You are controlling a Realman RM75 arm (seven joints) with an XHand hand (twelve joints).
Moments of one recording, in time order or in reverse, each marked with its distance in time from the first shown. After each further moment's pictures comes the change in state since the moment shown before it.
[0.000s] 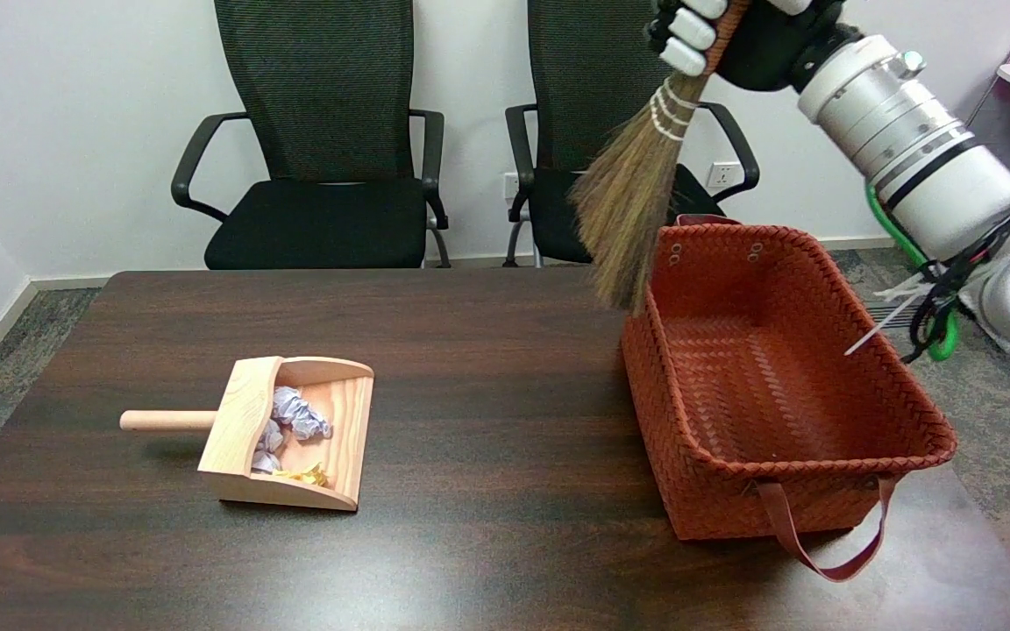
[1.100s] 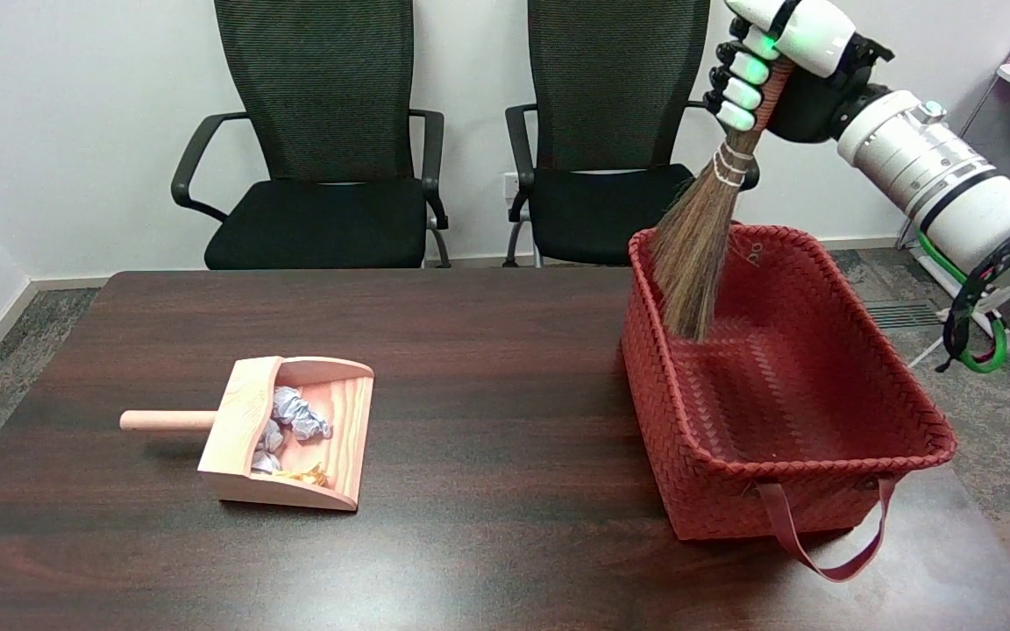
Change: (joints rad) arm -0.177 0.124 0.031 0.185 -0.053 0.037 0.181
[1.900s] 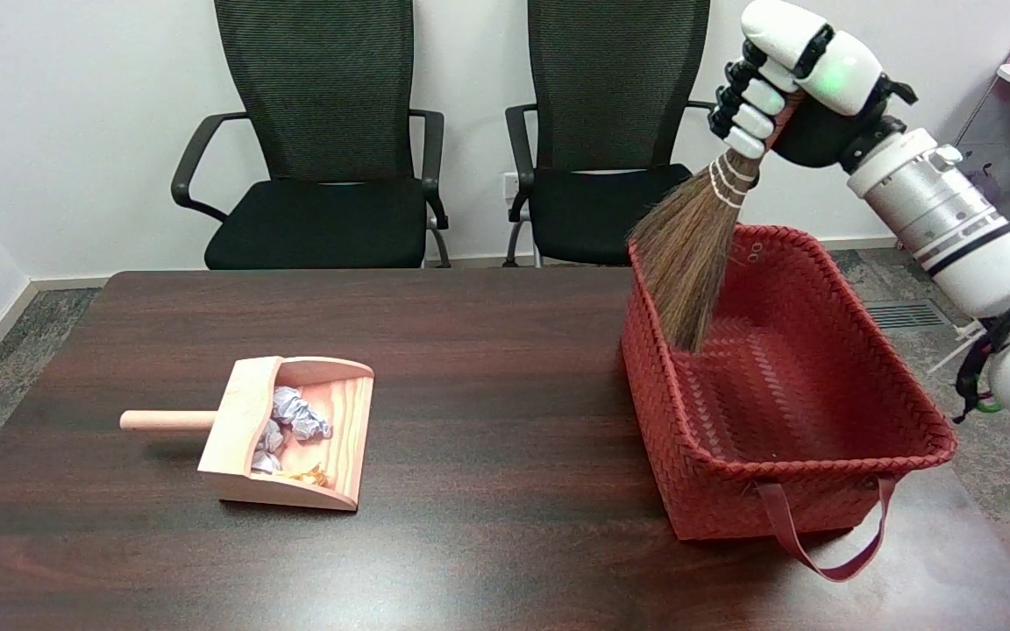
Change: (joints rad) arm -0.015 0.008 -0.189 0.160 -0.587 0.345 0.548
